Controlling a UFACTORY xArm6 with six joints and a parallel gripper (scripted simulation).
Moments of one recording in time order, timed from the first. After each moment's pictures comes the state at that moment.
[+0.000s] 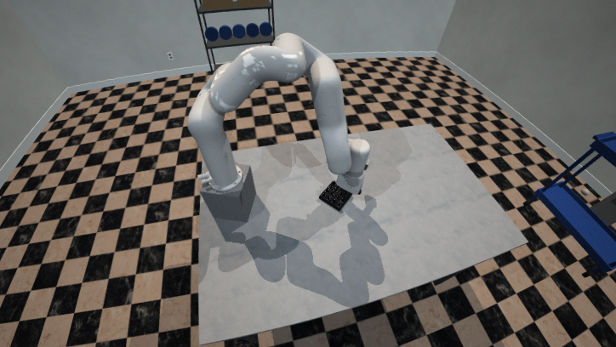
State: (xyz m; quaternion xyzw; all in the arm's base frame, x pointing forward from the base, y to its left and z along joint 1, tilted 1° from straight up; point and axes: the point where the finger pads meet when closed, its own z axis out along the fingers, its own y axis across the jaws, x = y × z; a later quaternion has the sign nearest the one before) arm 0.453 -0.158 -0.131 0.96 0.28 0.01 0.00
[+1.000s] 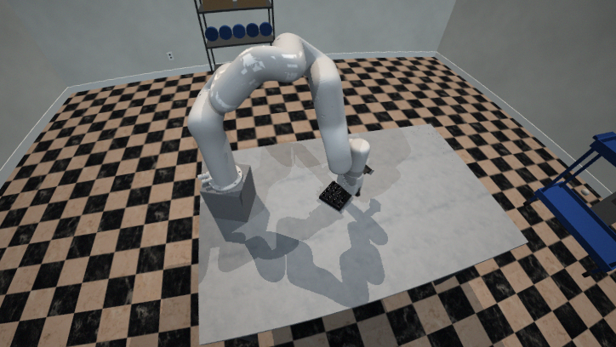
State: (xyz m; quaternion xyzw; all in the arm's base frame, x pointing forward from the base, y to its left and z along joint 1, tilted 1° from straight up) arm 0.453 -0.157 -0.131 0.99 0.14 0.01 0.00
